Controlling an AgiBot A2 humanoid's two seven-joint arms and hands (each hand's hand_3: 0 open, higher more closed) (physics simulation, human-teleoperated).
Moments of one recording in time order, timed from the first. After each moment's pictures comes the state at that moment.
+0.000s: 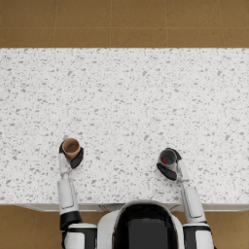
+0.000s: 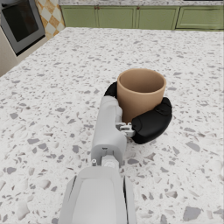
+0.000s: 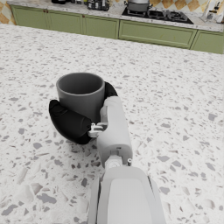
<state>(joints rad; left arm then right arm) 0.03 1.31 -0.19 -1.38 1.36 -0.04 -0.01 -0.12 -1.26 0.13 1.68 1.36 0.06 0.00</state>
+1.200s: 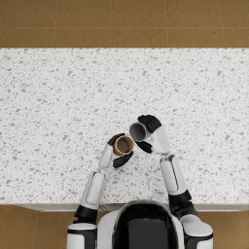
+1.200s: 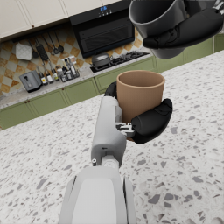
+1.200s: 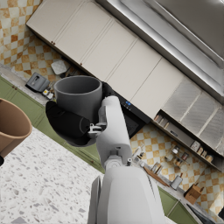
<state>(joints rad) 0.16 1.42 0.28 -1.66 1.66 -0.04 0.00 0.48 -1.55 0.30 1.68 2.19 0.10 0.01</state>
